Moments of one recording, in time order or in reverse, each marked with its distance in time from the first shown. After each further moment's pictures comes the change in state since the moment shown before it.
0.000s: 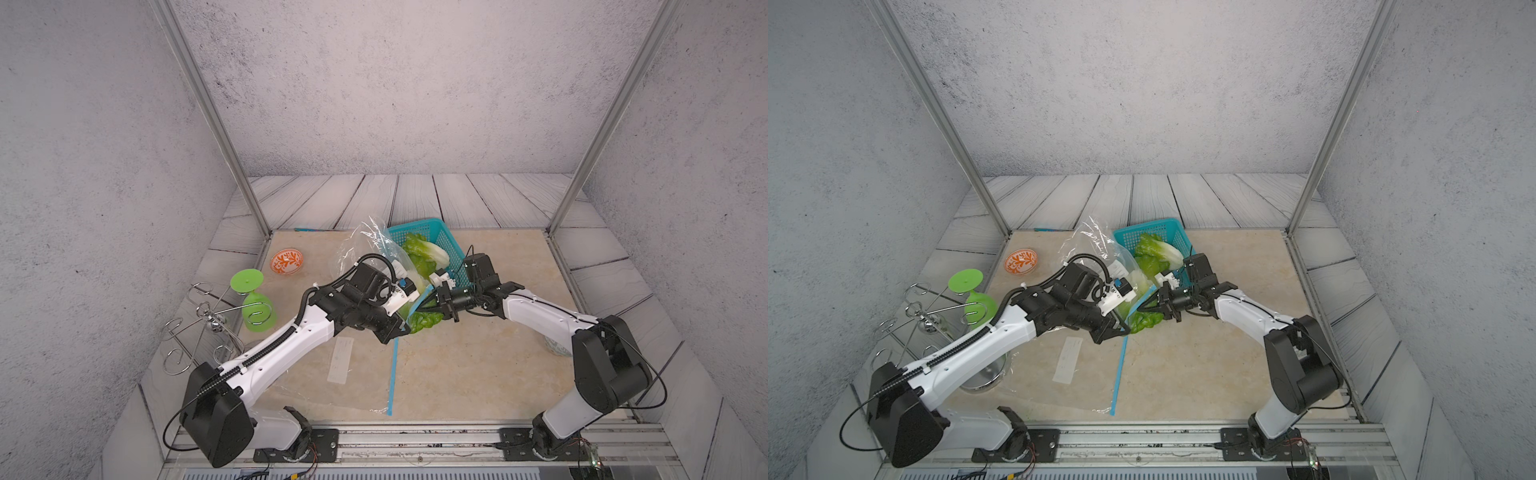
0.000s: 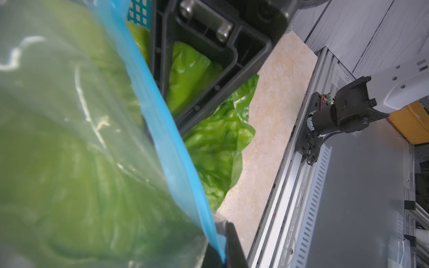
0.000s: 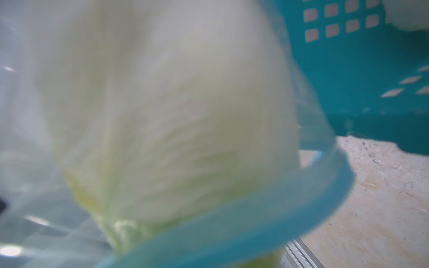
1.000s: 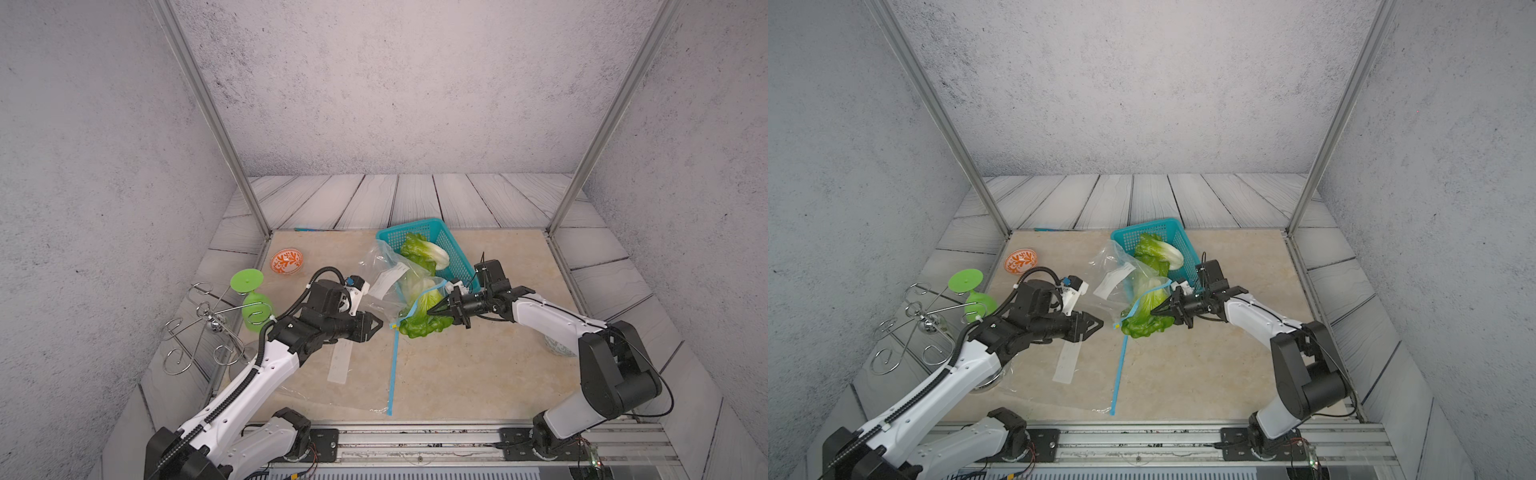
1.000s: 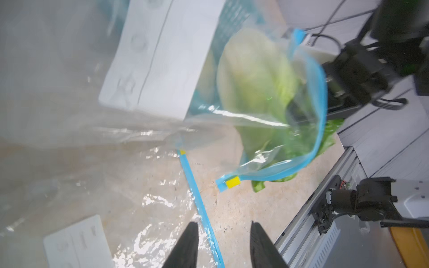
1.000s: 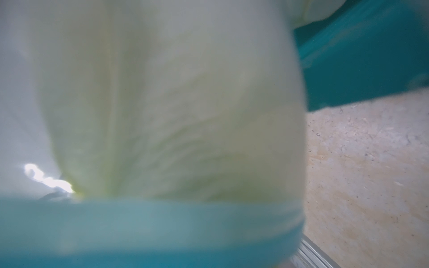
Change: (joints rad) left arm 0.207 -0.304 -0.373 0.253 -0.101 -0.480; right arm -0.074 -0.045 -0.082 -0.075 0.043 0.066
